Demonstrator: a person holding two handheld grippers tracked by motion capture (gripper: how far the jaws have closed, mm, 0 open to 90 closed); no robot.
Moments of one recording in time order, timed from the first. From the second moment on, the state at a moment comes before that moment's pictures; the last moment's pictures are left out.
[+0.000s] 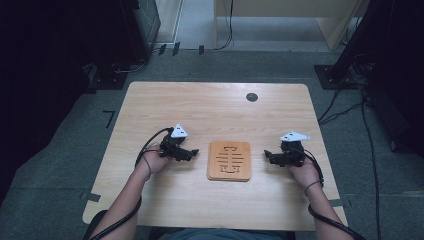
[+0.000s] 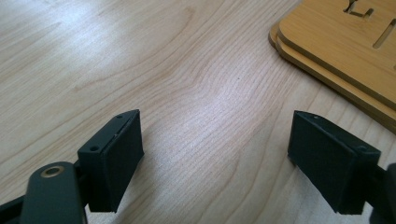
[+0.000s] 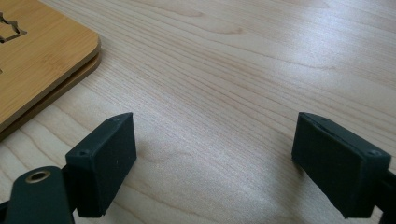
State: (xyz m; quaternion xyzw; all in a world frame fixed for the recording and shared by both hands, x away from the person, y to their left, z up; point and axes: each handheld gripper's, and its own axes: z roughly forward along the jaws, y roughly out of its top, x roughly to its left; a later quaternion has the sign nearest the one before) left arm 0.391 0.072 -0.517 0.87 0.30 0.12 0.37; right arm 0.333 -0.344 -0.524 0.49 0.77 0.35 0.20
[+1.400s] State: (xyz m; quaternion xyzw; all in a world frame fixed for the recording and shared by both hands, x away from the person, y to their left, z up) left arm 0.396 0.055 -0.512 0.87 0.33 0.11 0.35; right arm 0.347 -0.331 -0.516 0.52 0.78 0.31 0.19
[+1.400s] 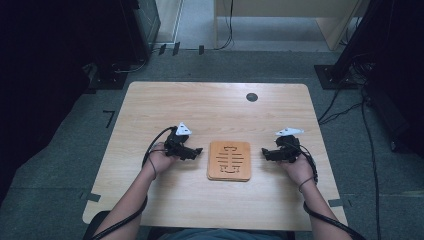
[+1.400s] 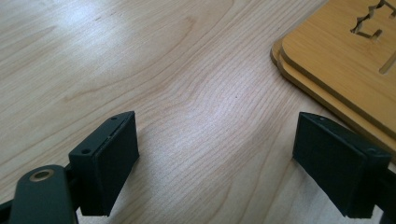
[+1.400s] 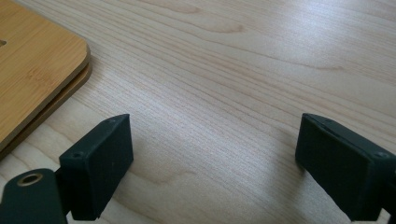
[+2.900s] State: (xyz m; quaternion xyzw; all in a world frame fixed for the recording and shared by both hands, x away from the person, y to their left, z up) left arm 0.379 0.043 -0.495 0.87 0.32 0.06 0.38; right arm 0.333 -0.287 -0.504 0.51 0.80 0.29 0.14
